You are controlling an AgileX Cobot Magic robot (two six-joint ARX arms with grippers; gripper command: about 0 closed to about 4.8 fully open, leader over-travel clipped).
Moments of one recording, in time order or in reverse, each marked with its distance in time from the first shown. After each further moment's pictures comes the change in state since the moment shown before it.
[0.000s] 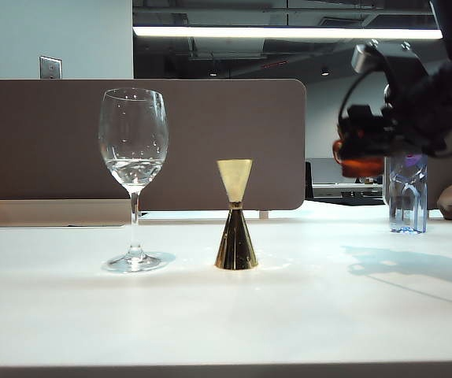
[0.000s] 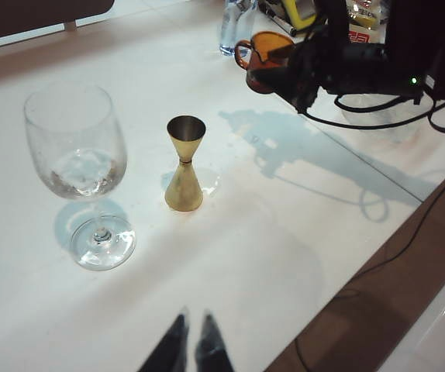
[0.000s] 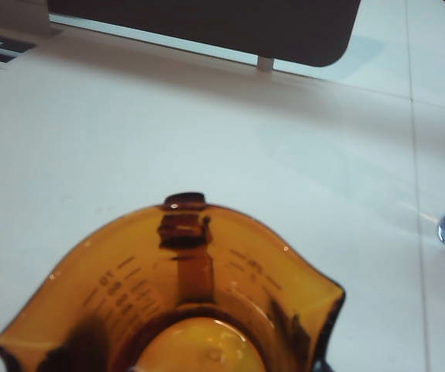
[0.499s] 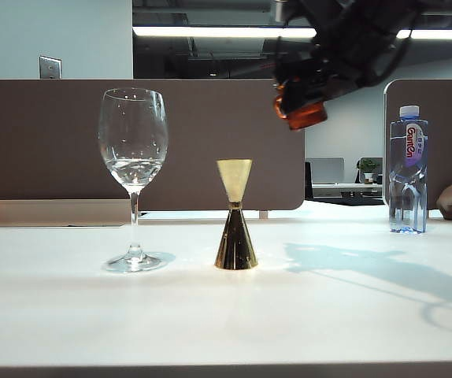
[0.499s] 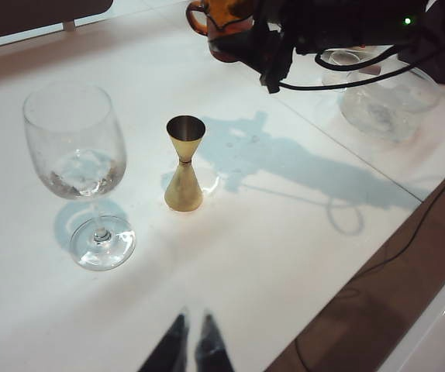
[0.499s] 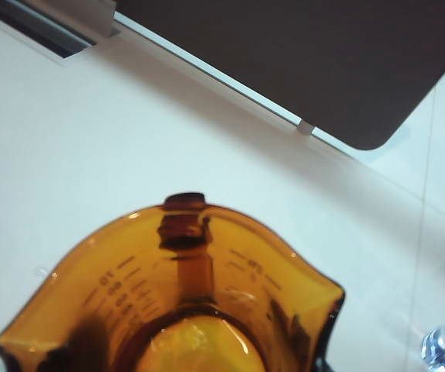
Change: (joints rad) left arm 0.000 0.001 0.000 0.000 0.000 0.000; right arm 0.213 0.002 0.340 -0.398 0.175 -0.210
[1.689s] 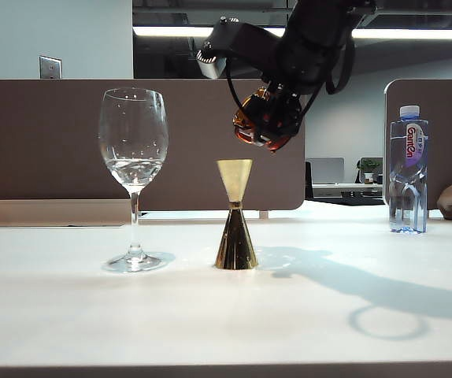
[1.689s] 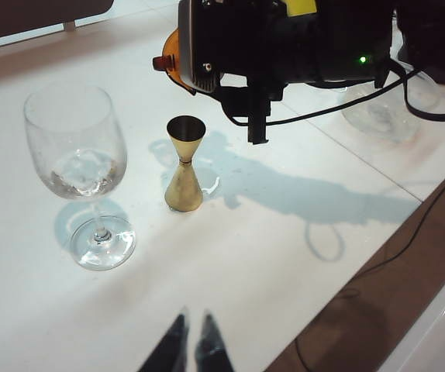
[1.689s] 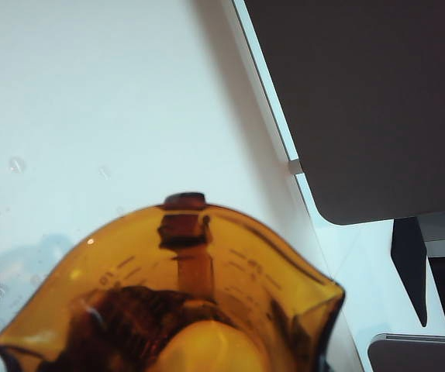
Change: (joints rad) left arm 0.000 -0.001 0.000 0.000 0.000 0.000; right arm 0.153 0.126 0.097 -0.069 0.196 -0.616
